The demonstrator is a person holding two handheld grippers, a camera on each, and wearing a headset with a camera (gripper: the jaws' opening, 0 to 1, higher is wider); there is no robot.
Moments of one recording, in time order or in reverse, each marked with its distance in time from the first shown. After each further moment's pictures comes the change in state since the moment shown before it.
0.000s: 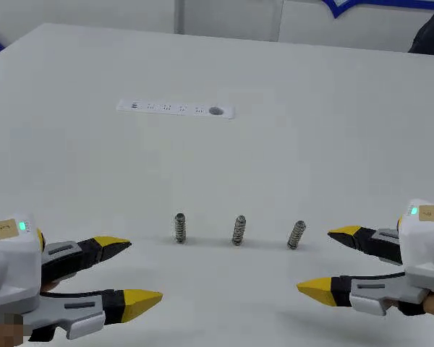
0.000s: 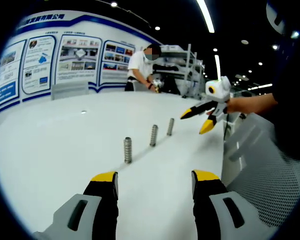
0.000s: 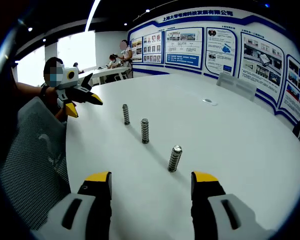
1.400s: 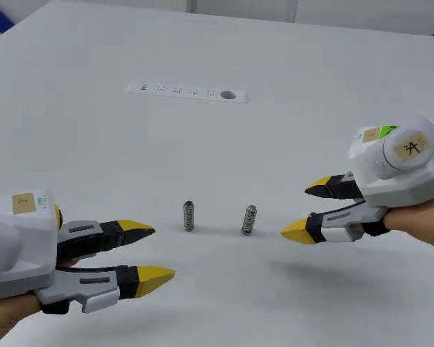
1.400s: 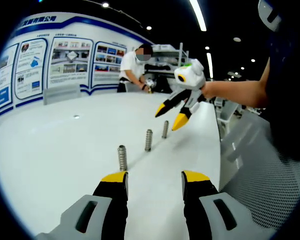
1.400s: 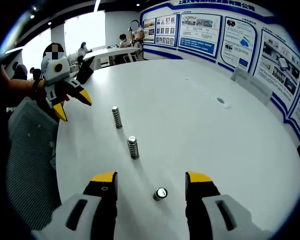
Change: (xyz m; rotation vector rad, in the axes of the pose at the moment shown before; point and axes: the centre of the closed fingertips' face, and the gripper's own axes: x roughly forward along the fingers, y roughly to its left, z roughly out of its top) left arm 0.011 -0.005 0.010 0.041 0.004 -0.061; right arm 0.044 -0.019 0.037 -0.091 0.183 0.070
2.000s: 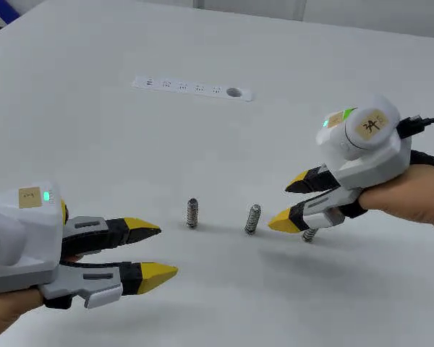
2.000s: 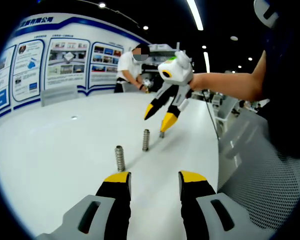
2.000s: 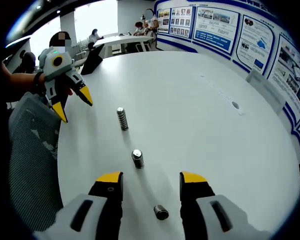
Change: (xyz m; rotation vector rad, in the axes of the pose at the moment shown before) left arm -0.001 -0.004 -0.002 0.019 0.004 -0.021; right arm 0.022 0.010 0.021 -0.087 0.102 0.078
